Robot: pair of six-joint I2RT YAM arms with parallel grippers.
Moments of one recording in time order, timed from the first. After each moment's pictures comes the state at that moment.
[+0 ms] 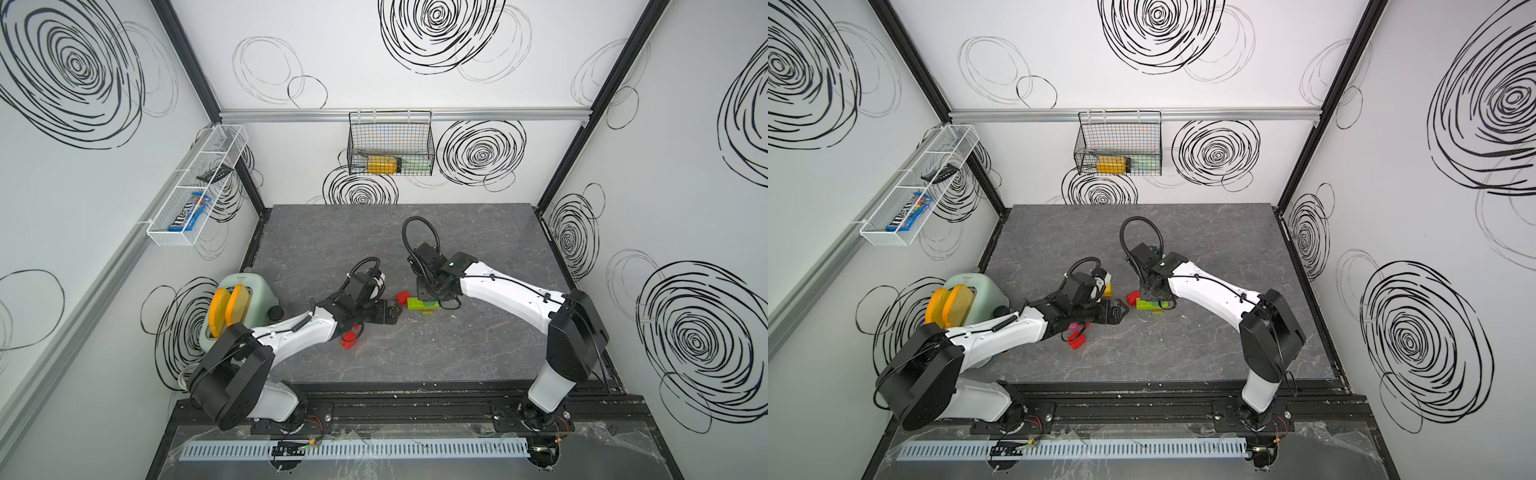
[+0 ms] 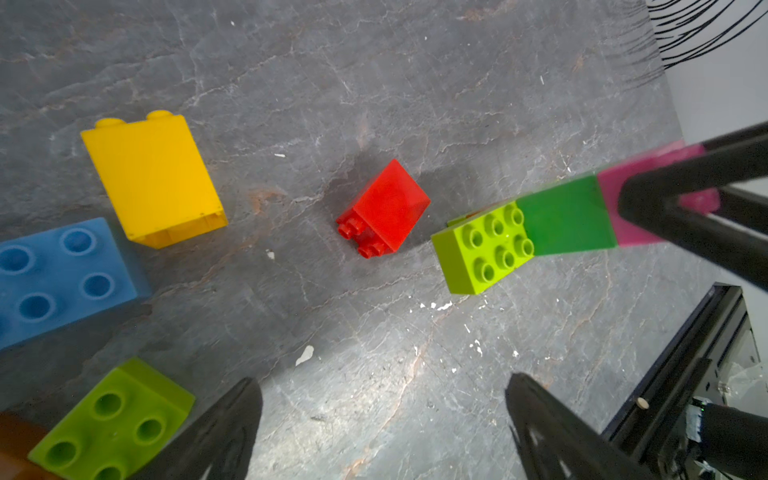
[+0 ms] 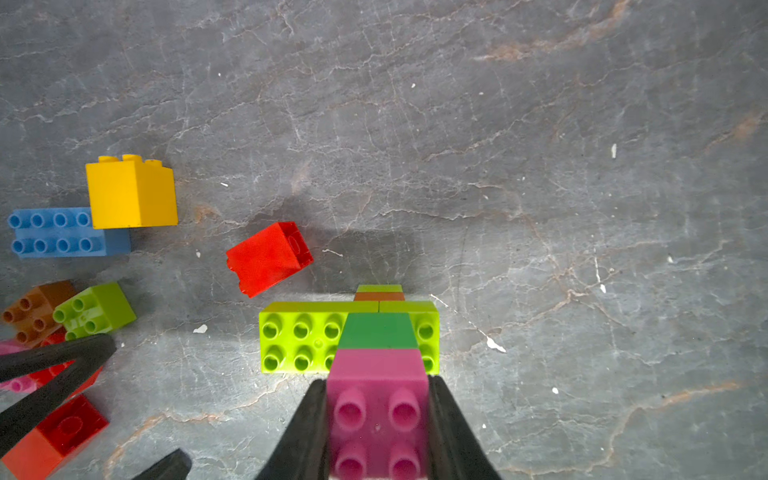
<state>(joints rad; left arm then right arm) -0.60 1.41 0.68 -0.10 0.20 -0.53 0.79 1.74 1.35 -0.89 0.23 0.74</state>
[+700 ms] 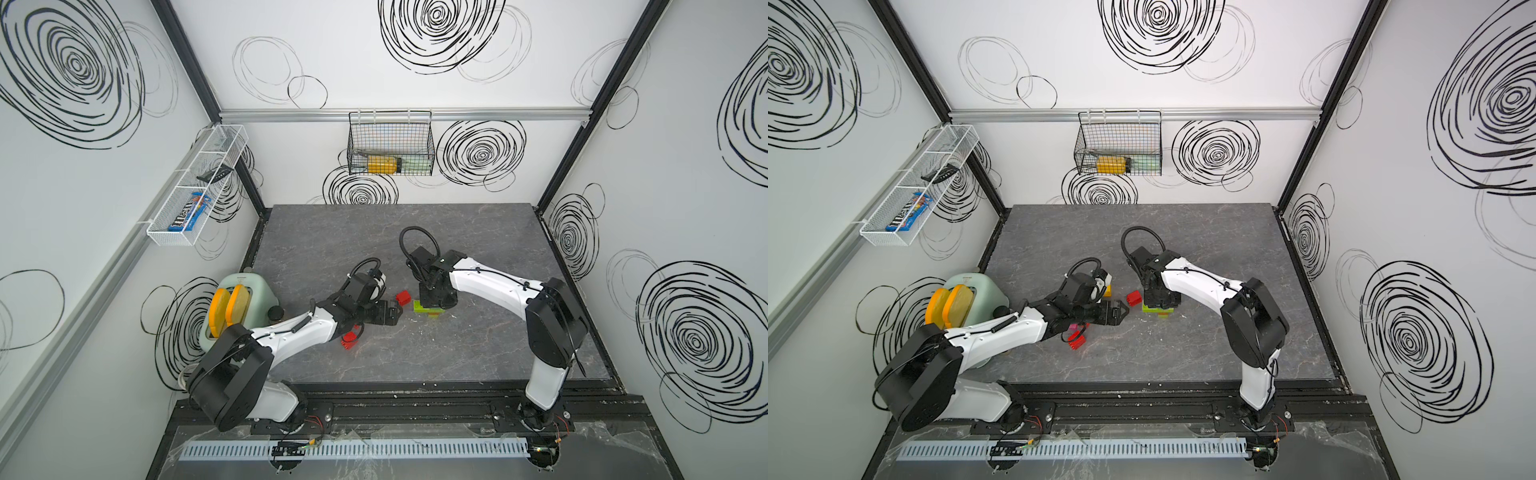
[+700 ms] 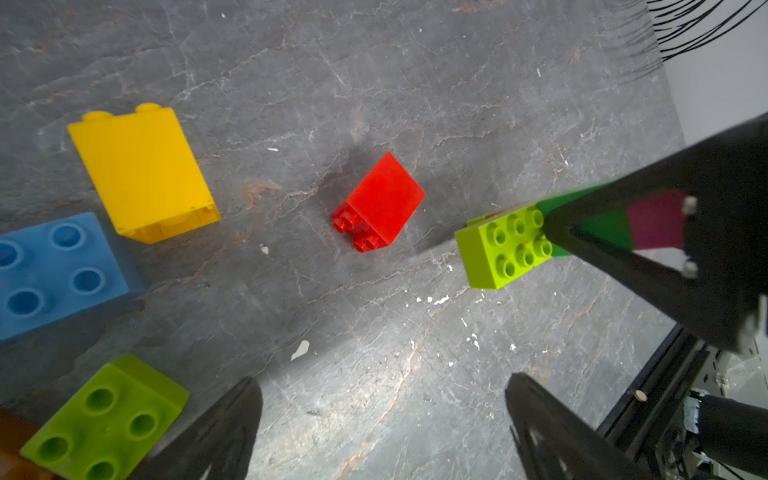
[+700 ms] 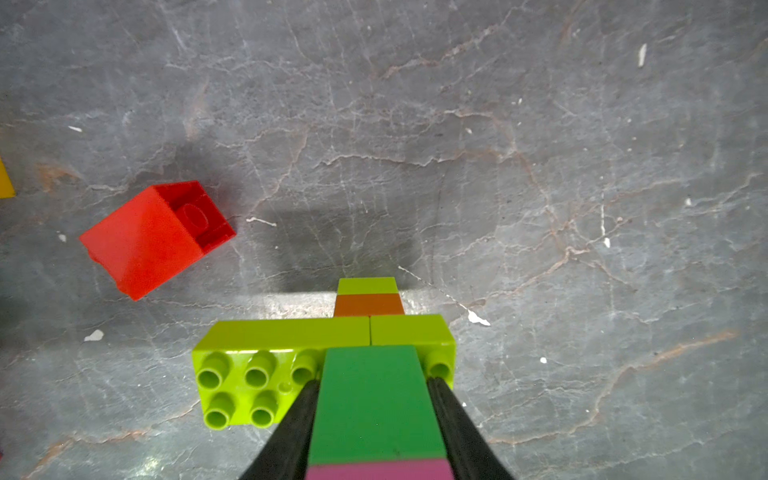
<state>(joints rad) -0.61 1.41 0.68 -0.11 0.21 -0.53 0.75 1.83 1.40 -1.00 0.19 0.75</state>
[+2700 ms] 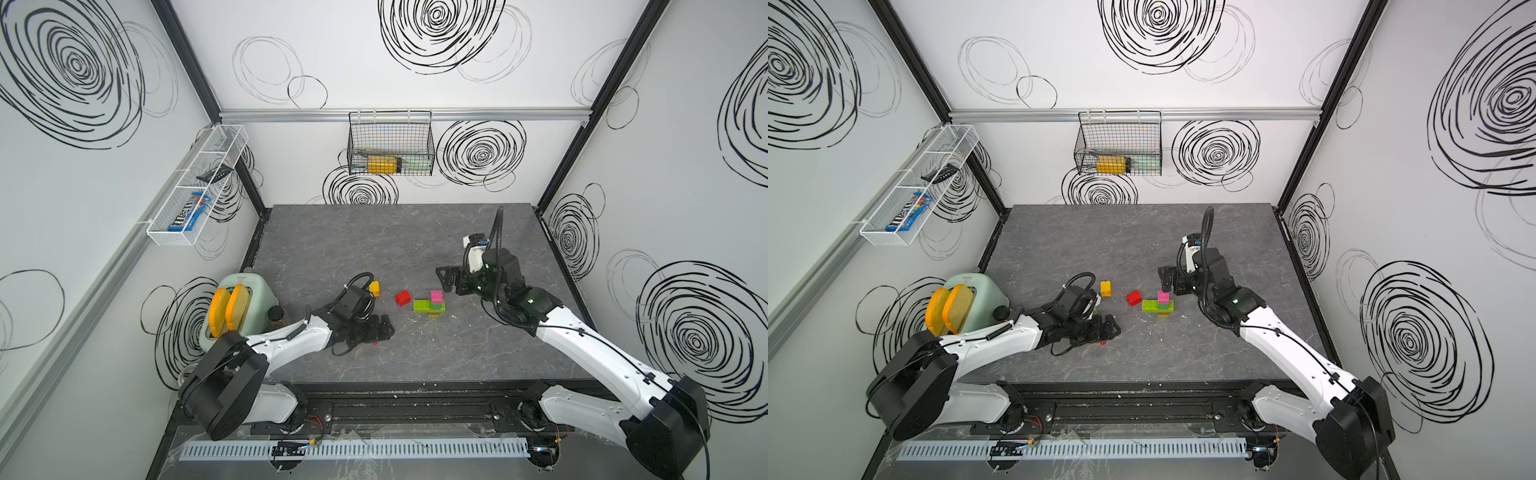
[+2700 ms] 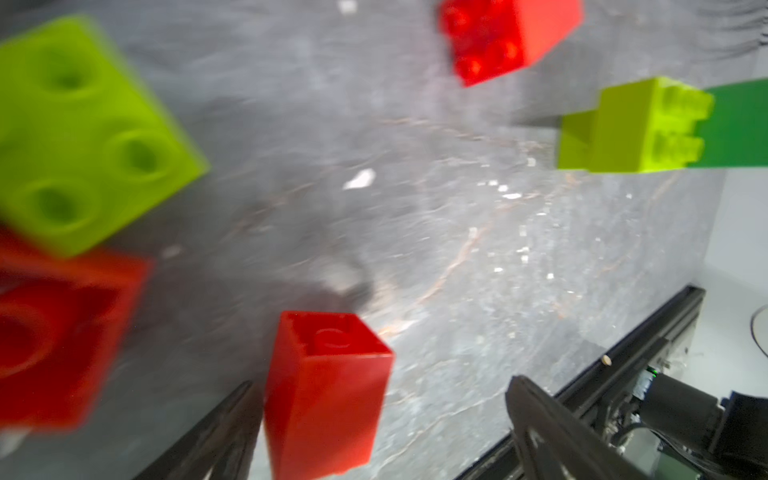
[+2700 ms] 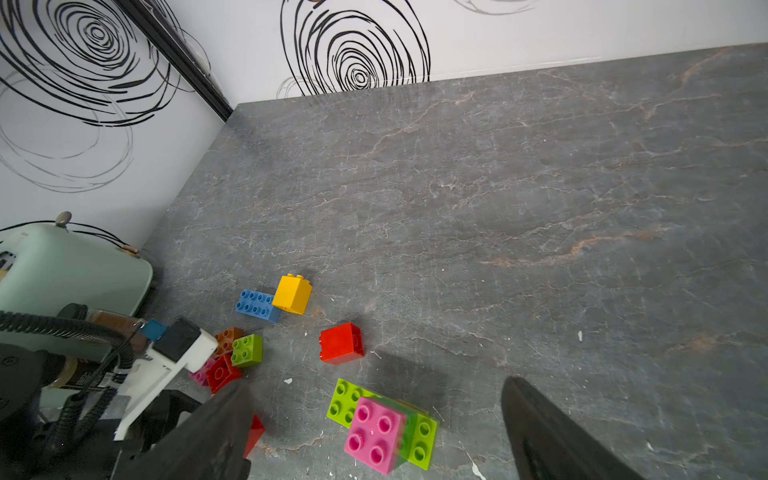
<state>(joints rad) -0.62 1.37 0.61 -0.26 0.31 -0.76 0.57 1.10 0.86 -0.28 0.01 0.40</state>
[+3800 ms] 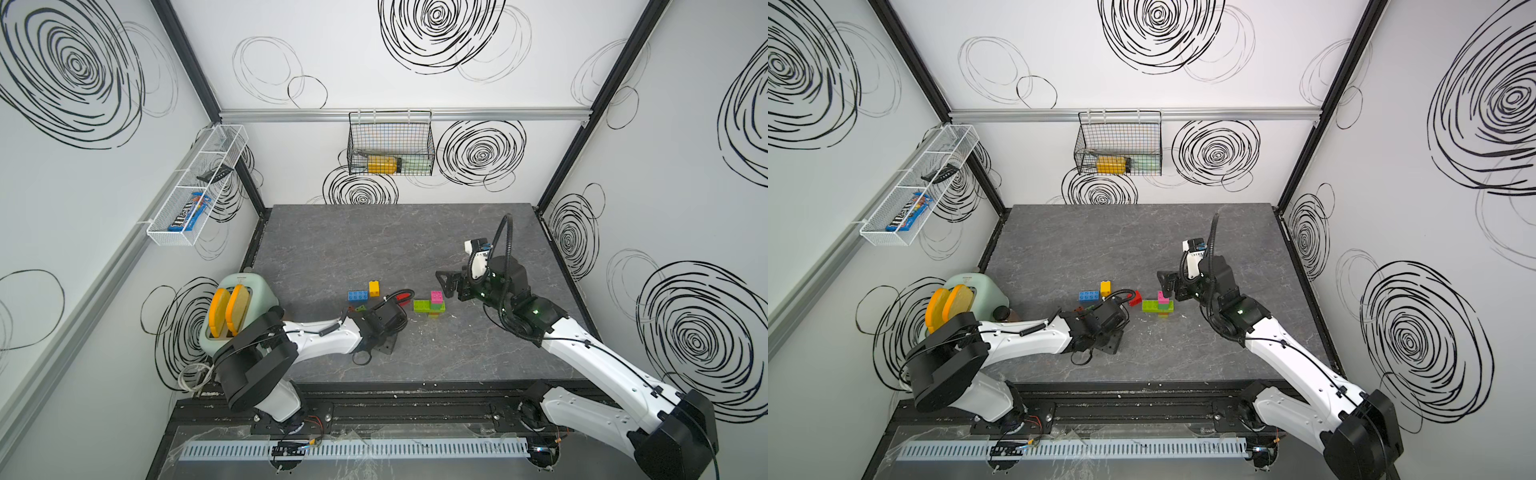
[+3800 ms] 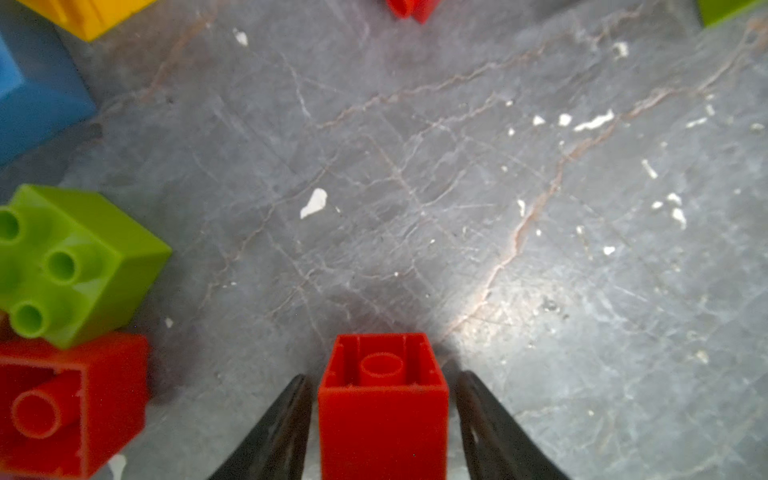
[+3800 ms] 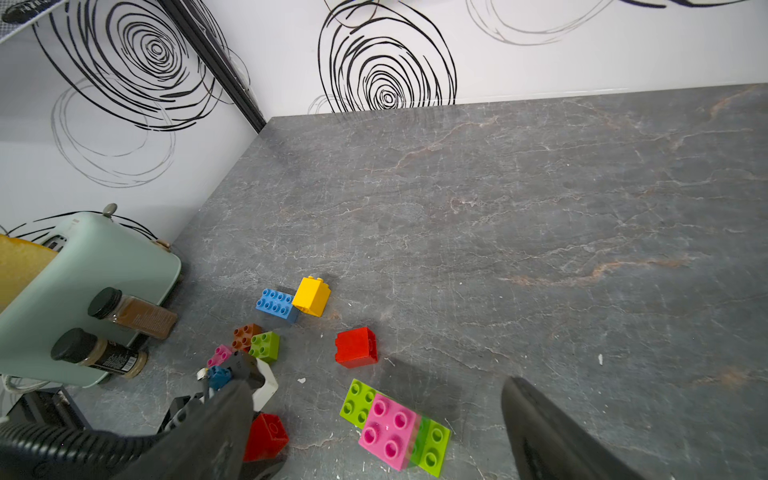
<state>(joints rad) -0.88 1.55 0.73 -0.37 -0.17 -0.53 0.59 1.02 0.78 -0.18 -0.03 0.36</state>
